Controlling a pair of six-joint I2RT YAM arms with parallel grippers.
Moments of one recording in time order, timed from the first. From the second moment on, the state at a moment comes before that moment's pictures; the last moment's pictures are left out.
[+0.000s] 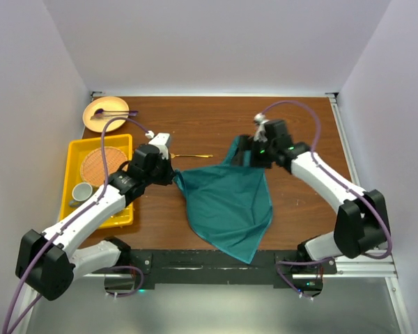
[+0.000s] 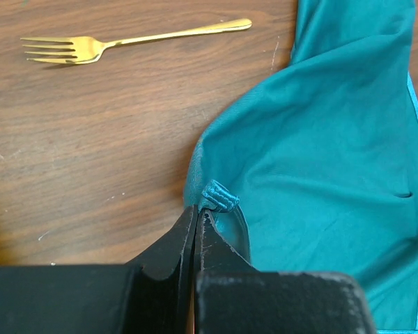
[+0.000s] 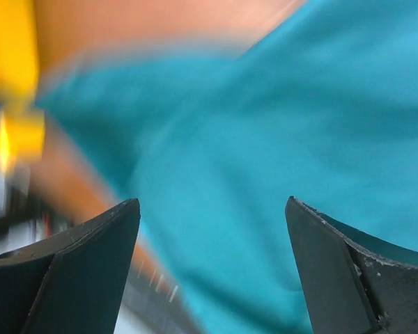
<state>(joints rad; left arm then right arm) -0.51 1.10 0.76 -0.34 -0.02 -0.36 0.51 1.45 1.04 -0.45 -0.31 0.47</state>
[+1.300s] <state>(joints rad) -0.51 1.09 0.74 -0.24 0.24 -0.38 0.31 1.76 1.06 -0.44 0.23 0.48</state>
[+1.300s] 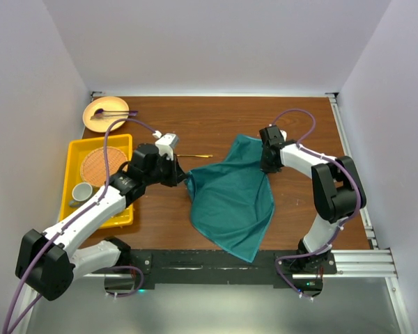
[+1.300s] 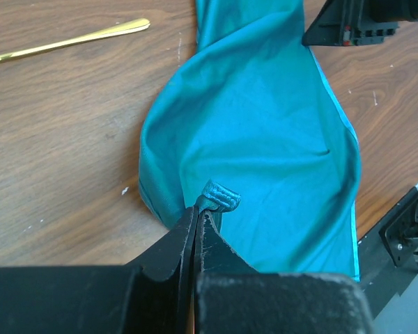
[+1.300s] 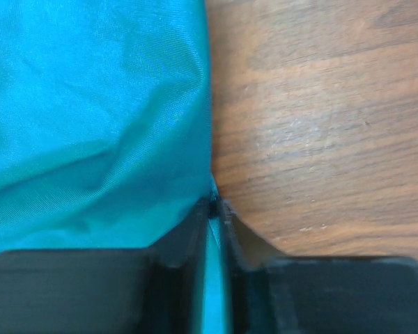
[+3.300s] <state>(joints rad) -0.56 1.87 1.31 -0.19 0.25 -0.47 0.39 2.20 1.81 -0.59 0.22 0.31</state>
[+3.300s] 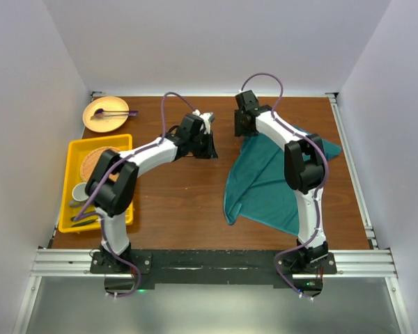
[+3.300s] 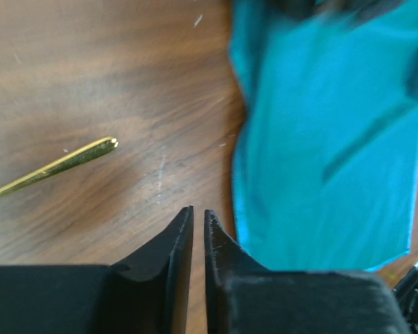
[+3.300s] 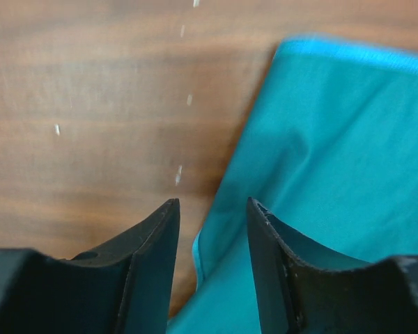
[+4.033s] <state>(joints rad) -0.44 2.15 1.52 -0.25 0.09 -0.49 0.34 2.33 1.93 -0.59 0.20 0.29</state>
